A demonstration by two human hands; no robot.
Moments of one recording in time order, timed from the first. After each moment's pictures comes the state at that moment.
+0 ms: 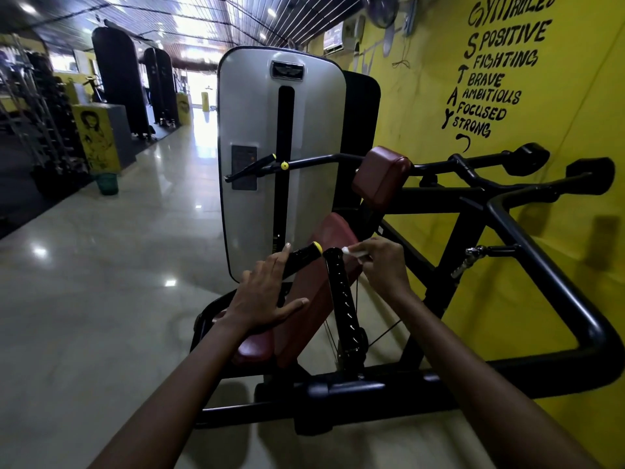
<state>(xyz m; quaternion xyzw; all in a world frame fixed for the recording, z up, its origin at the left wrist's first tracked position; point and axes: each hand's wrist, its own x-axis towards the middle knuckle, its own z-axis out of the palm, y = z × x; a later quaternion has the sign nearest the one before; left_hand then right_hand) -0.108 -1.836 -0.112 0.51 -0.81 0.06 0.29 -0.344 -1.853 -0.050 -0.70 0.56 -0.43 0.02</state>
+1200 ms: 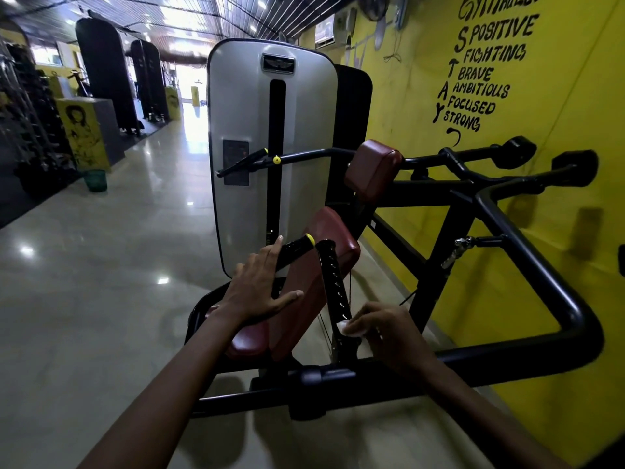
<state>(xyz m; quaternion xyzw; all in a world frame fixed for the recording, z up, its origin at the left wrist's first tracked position) -0.109 -1.834 -0.110 0.52 -0.81 0.06 0.28 -0.364 -1.739 -0.094 -0.81 0.48 -0.31 0.09</state>
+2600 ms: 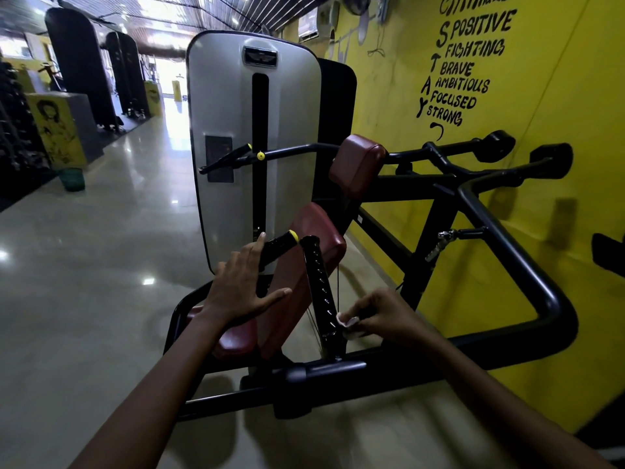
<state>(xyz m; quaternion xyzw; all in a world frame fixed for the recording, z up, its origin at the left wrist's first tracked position) -0.112 -1.835 -0.113 0.52 -0.80 0.07 0.30 -0.385 -1.759 -0.077 -0.72 0.55 -0.26 0.32</state>
